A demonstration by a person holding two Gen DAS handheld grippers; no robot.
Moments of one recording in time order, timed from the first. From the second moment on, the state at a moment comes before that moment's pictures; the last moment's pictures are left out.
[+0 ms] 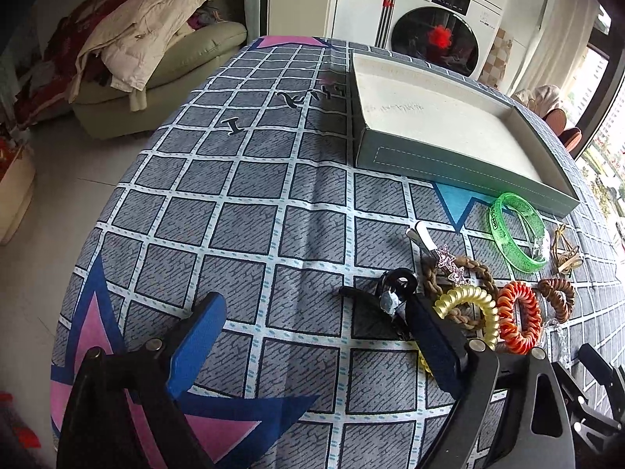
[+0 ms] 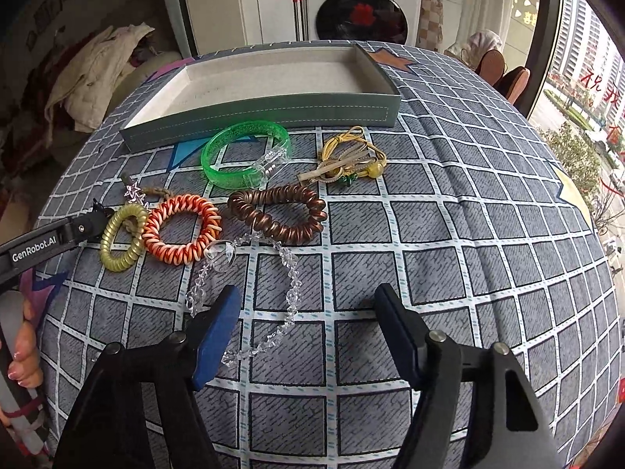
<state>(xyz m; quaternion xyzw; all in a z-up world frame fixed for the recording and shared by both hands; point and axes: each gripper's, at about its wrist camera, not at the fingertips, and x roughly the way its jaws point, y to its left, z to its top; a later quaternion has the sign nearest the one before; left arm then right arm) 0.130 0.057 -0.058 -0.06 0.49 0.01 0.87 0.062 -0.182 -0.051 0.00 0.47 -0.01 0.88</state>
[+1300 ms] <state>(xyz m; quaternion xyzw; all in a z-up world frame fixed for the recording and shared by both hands) 0.152 0.052 0.035 -0.04 0.42 -0.09 0.90 0.103 -0.219 0.061 0.11 0.41 0.10 0.90</state>
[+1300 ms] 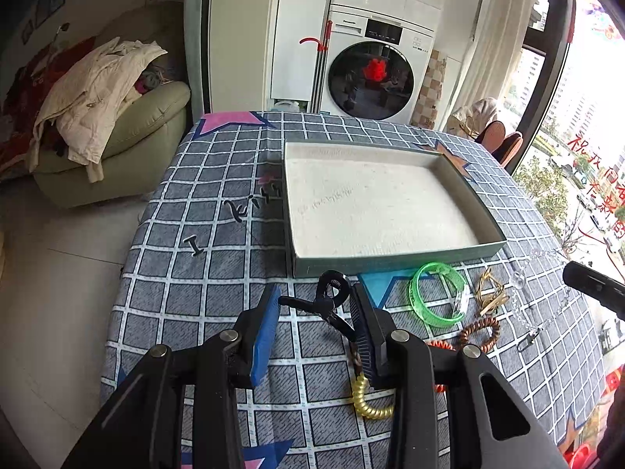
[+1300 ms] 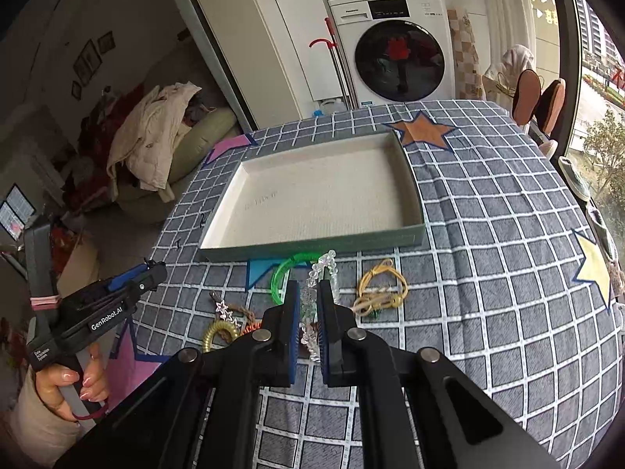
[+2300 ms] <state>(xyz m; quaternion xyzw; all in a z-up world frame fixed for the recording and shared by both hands) 0.345 -0.029 -0.014 0.04 0.44 -0.11 0.89 0.318 -0.213 -0.014 0.13 0.46 0.08 0.87</state>
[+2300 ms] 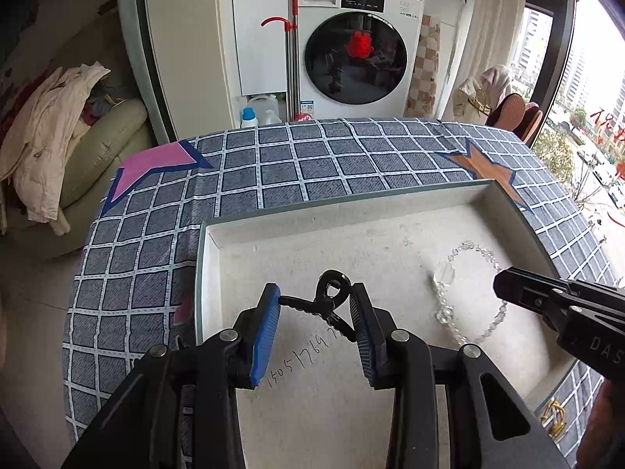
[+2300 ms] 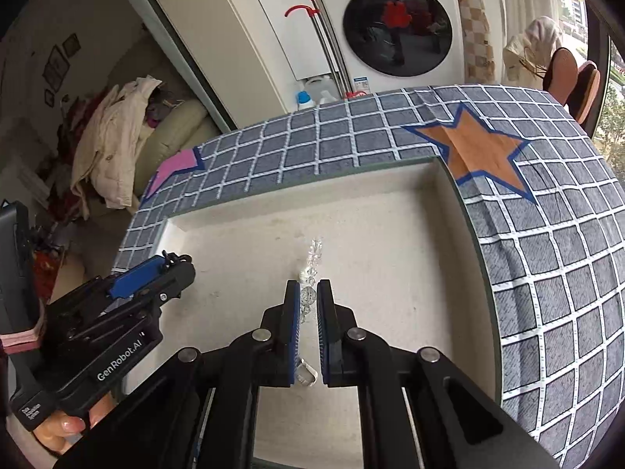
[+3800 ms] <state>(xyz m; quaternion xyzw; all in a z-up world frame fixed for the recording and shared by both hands) 0.219 0.015 0.037 0.04 0.41 -0.10 0.91 0.185 -0.245 0.059 0.18 0.34 0.08 0.92</state>
